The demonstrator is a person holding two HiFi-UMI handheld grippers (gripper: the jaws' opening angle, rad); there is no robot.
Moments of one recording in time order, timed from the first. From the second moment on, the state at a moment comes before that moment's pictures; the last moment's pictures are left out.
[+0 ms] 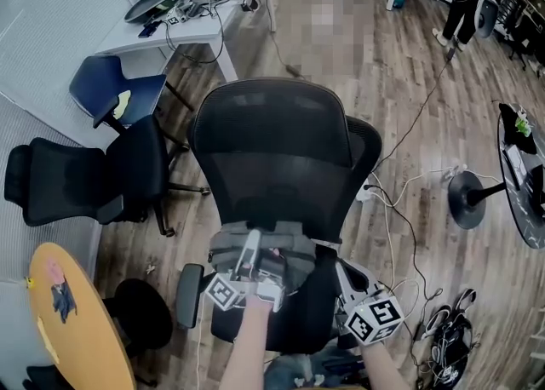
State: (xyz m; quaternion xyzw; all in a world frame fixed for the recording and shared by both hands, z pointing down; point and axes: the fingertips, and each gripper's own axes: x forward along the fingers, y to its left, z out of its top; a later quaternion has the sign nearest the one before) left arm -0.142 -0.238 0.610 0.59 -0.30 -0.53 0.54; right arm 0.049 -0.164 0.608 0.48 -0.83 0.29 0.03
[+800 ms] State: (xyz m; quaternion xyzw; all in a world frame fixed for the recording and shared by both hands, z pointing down) left arm -0.140 -0.318 0.644 0.58 -0.32 -0.53 0.54; right arm 0.049 -0.169 0.626 0.47 -0.83 0.29 0.04
